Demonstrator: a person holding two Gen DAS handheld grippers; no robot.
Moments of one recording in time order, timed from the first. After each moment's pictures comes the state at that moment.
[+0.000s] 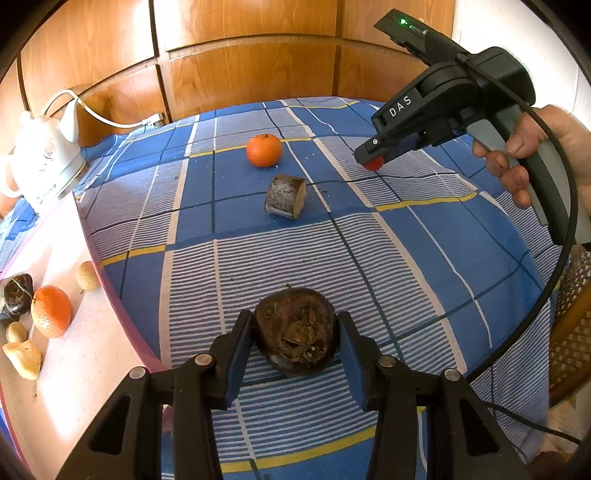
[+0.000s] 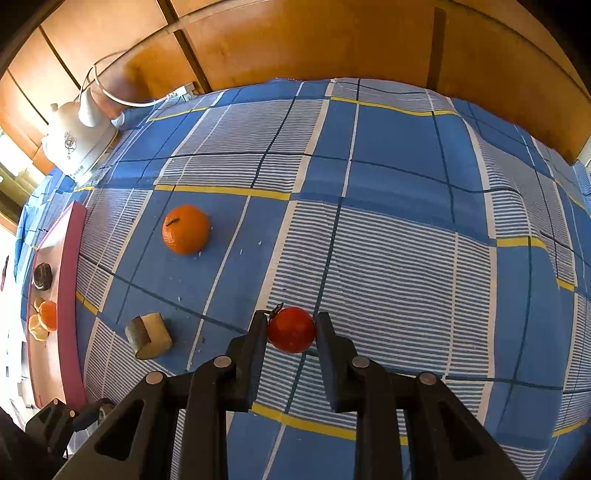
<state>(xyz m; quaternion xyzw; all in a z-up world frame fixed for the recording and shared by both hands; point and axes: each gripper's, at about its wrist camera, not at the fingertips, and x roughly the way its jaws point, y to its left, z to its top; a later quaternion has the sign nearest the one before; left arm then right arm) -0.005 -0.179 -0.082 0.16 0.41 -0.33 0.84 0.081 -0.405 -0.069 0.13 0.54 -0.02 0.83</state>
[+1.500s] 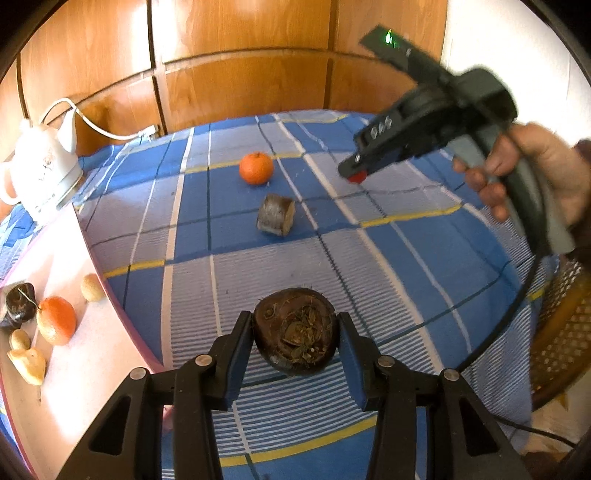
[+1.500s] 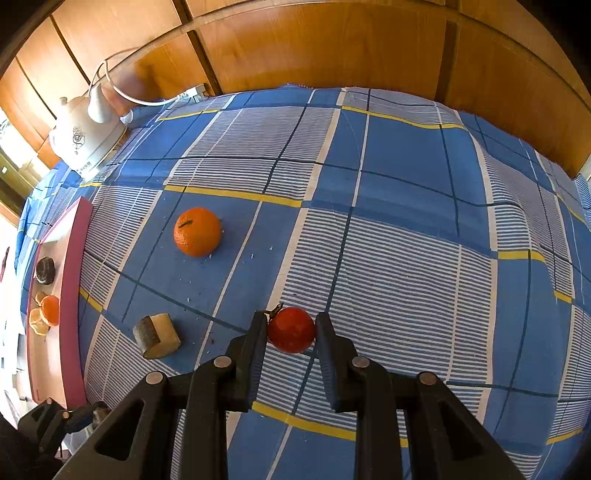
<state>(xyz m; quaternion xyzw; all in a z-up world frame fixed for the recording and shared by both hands) -0.008 -0.169 -0.061 0.15 0.39 -0.35 0.84 0.082 -0.402 -0.062 0.12 0.53 -0.01 0.84</state>
